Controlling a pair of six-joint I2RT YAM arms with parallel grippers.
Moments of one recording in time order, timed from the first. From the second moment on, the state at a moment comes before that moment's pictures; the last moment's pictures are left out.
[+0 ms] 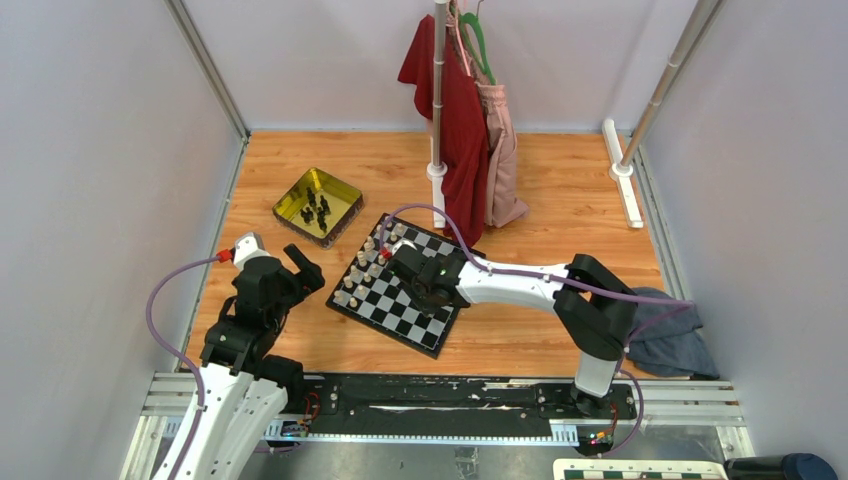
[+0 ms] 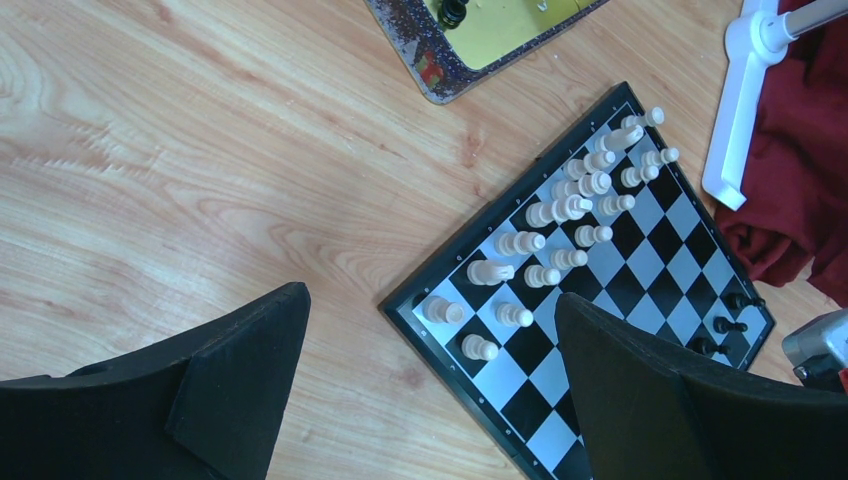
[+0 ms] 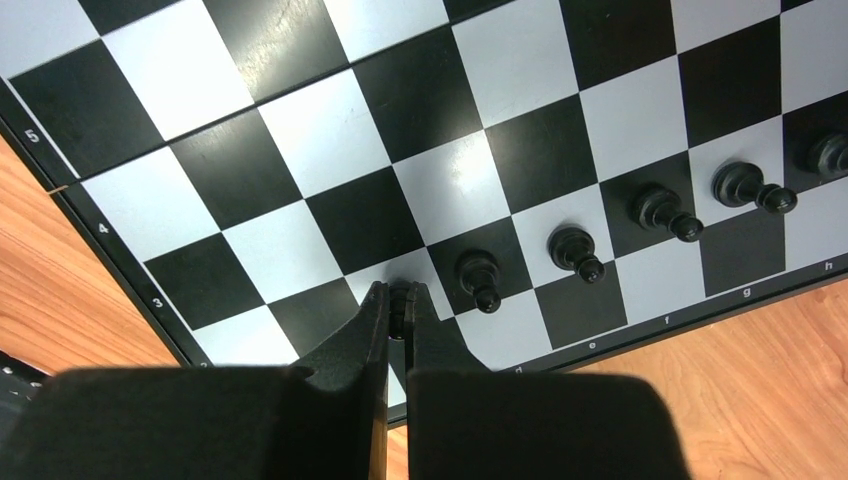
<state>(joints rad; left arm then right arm) -0.24 0.45 0.58 -0.71 -0.32 -0.67 1.09 1.78 1.21 -0.52 0.20 0.25</state>
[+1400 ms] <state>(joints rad) -0.24 0.45 0.58 -0.70 -0.31 -0.67 1.09 1.78 1.28 -0.56 0.19 0.23</state>
